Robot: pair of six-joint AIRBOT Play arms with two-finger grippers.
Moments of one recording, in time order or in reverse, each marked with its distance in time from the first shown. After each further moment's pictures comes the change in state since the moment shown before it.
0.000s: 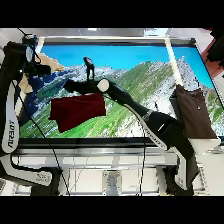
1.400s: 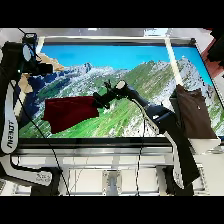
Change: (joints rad) left arm 0.005 0.005 0.000 -0.102 0.032 0.020; right arm -0.185 -0.254 -0.001 0.216 0.578 0.123
